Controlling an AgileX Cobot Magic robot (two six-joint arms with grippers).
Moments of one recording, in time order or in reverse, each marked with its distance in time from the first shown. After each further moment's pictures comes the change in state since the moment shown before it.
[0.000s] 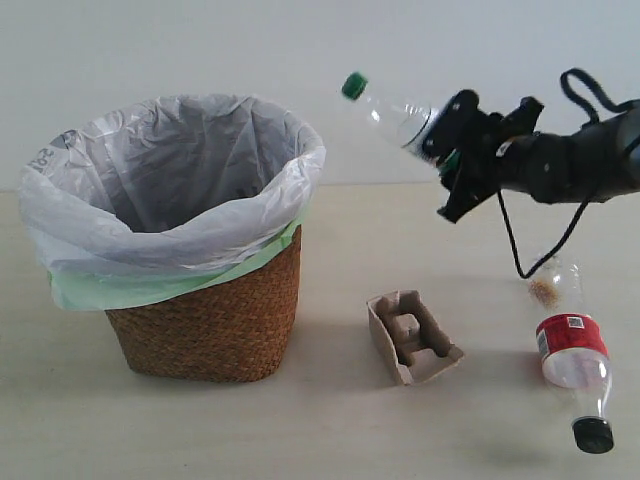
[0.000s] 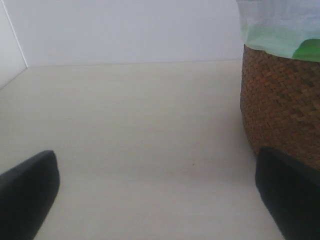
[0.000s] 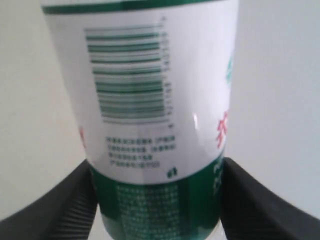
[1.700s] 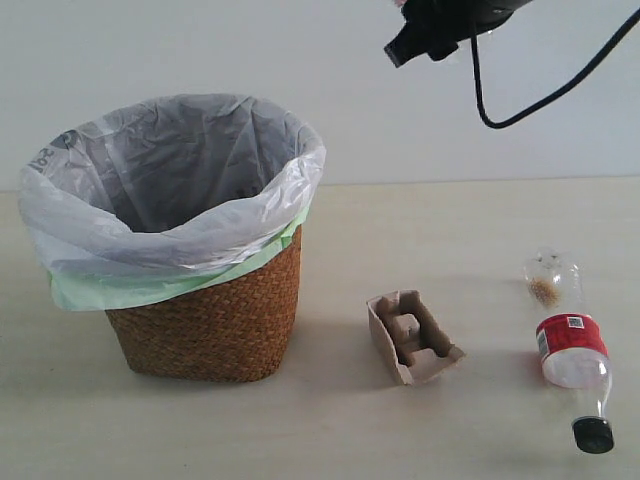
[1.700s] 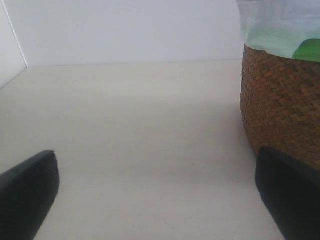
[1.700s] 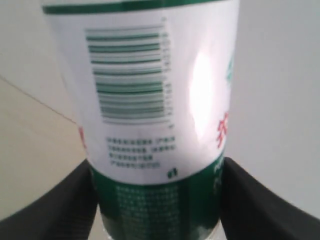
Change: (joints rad) left arm 0.000 0.000 0.000 0.000 0.000 0.000; right arm 0.265 -0.361 -0.266 -0.905 0.791 1.272
